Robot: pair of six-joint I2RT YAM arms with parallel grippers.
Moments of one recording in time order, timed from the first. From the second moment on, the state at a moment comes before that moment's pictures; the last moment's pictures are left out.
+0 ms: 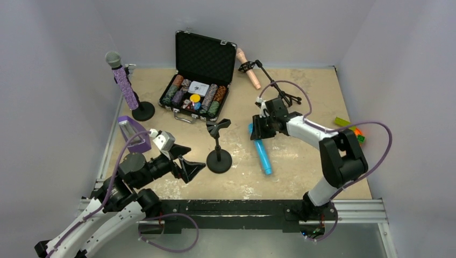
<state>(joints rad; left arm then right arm) -0.79 0.31 0.59 -0.43 0.12 -0.34 0.42 1.67 0.99 -0.34 -0.21 0.26</state>
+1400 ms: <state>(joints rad) -0.73 0.66 0.78 -0.14 0.27 0.27 0.38 1.51 1.51 0.89 -1.49 0.73</state>
